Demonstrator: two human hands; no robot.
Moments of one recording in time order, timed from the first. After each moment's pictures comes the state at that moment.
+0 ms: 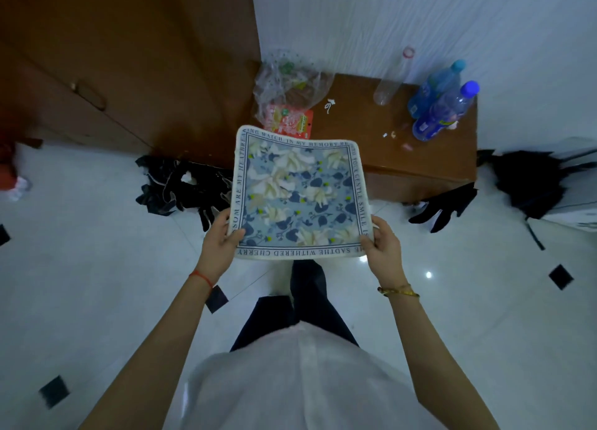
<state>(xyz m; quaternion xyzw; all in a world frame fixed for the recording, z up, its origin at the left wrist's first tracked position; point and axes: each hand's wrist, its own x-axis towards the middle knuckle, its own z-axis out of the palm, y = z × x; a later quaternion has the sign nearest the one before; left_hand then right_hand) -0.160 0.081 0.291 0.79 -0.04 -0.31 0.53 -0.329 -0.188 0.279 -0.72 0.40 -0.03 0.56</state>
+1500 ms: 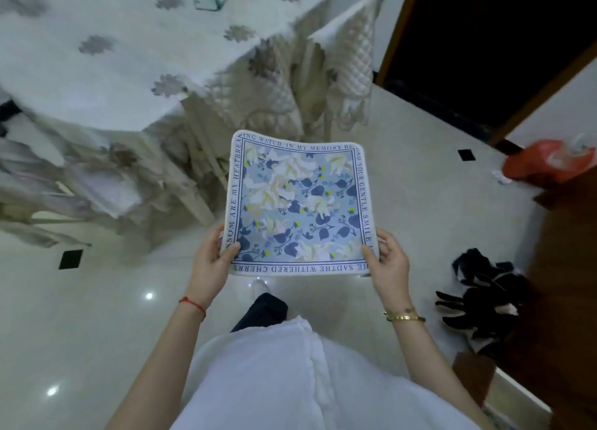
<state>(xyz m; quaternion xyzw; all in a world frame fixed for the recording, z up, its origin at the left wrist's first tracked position) -0.775 0.131 0.400 0.44 0.59 0.46 0.50 -0.471 0.124 0.396 -0.65 -0.42 0.42 0.47</state>
